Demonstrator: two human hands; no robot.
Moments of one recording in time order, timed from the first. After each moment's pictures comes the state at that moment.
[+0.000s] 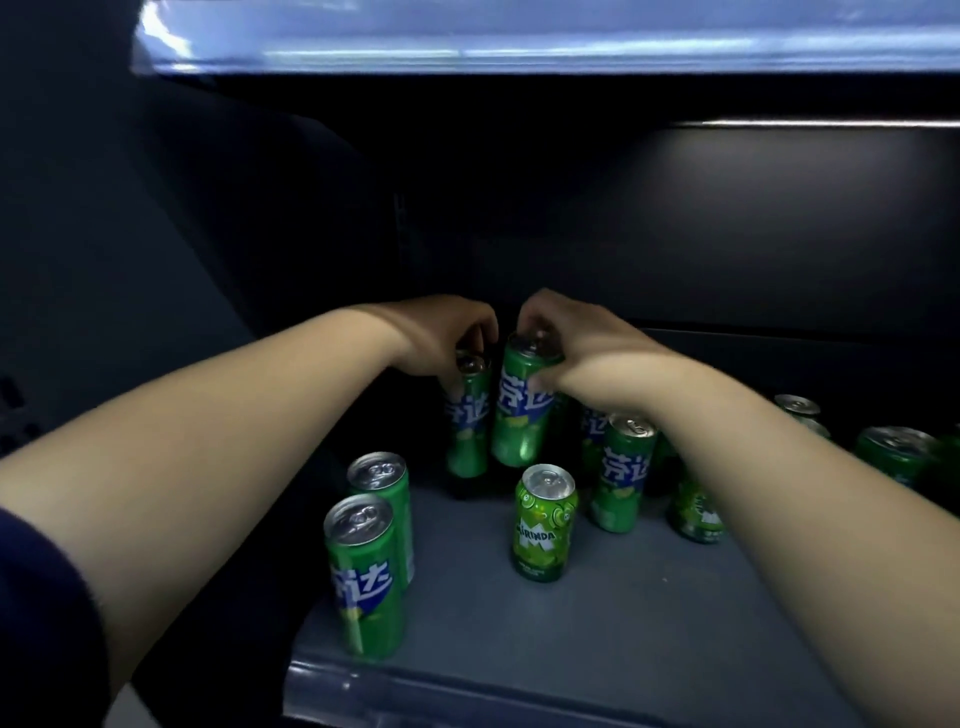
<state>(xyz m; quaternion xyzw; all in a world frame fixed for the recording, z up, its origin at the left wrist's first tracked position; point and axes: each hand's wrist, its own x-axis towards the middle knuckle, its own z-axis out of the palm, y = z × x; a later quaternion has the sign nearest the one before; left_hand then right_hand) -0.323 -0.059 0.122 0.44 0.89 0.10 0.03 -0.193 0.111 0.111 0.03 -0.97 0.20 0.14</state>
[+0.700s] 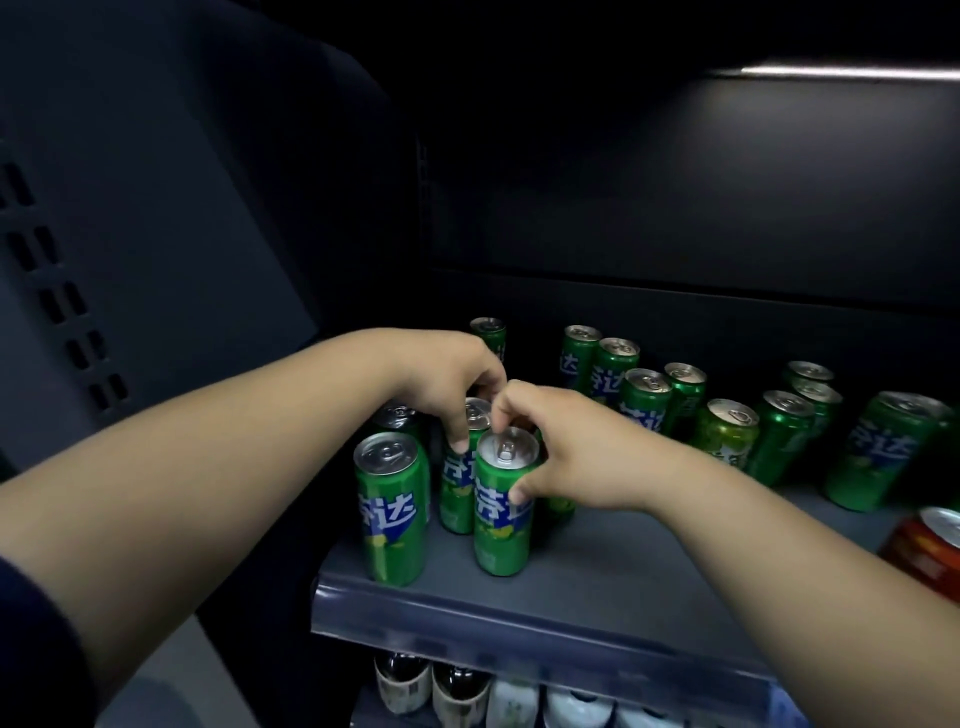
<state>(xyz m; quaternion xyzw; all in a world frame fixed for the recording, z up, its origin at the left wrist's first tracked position) -0.276 -0.086 0.072 0.47 0.87 0.00 0.10 -0.141 0.053 0.037 0.11 -0.97 0.23 0.04</state>
